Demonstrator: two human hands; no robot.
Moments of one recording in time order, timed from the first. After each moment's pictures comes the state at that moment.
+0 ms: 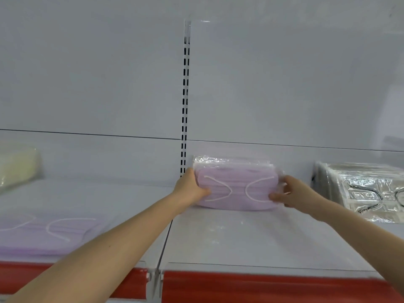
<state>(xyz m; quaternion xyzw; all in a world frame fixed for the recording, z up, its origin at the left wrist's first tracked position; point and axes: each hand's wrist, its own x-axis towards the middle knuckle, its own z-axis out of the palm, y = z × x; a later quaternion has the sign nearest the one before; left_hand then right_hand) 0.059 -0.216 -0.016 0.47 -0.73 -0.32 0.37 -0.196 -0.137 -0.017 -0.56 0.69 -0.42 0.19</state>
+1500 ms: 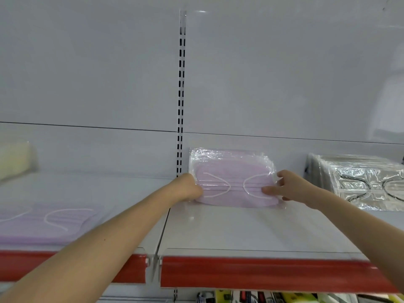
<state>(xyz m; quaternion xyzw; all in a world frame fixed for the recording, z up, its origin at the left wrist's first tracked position) 0.061 -0.213 -0.018 0.54 -0.78 -0.26 0.19 -0.192 -0.132 -0.012 -0.53 0.74 -0.36 0.20</state>
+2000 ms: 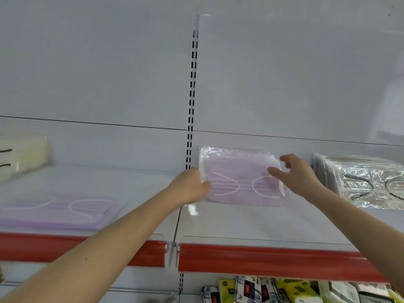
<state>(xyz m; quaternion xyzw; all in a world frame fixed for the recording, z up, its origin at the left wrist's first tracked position) 0.093 -0.159 0.000 0.50 -0.83 -0.16 0.21 -0.153 -0.116 0.005 -0.54 0.74 -0.40 -0.01</state>
